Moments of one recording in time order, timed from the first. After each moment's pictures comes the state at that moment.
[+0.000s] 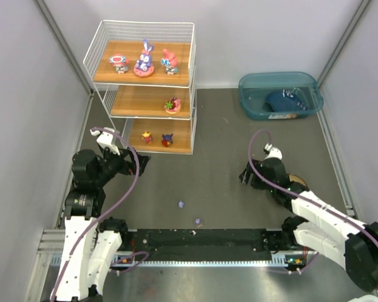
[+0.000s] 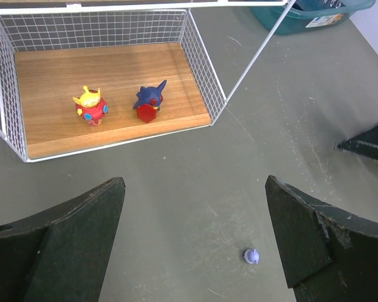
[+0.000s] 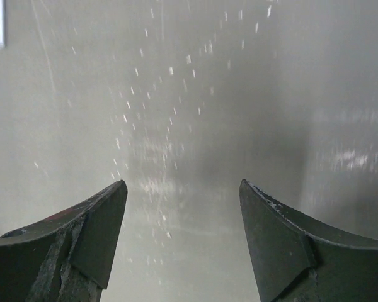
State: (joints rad) left arm -0.02 0.57 0.75 -0.46 0.47 -0.15; right arm 0.50 0.90 0.31 -0.12 0.11 0.62
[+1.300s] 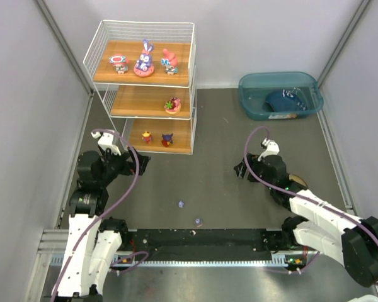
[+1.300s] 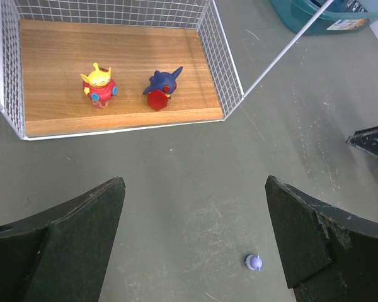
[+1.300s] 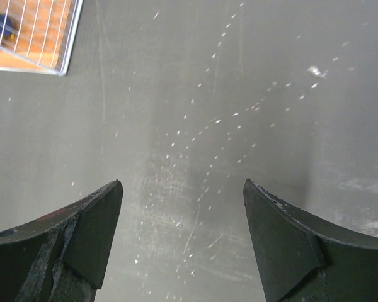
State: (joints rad) left arm -0.02 0.58 0.66 -0.40 0.42 -0.21; right arm 0.47 0.96 0.32 0.13 0.06 0.53
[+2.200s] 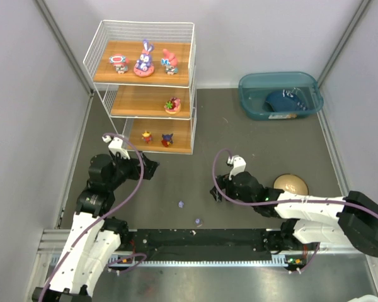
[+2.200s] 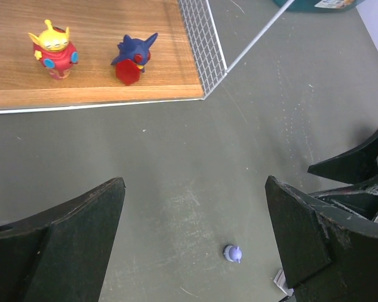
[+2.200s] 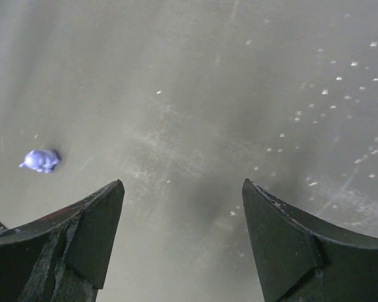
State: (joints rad) left arm -0.15 0.57 0.56 -0.34 0.35 -0.32; right arm 0.96 1.12 0.35 0.18 0.22 0.57
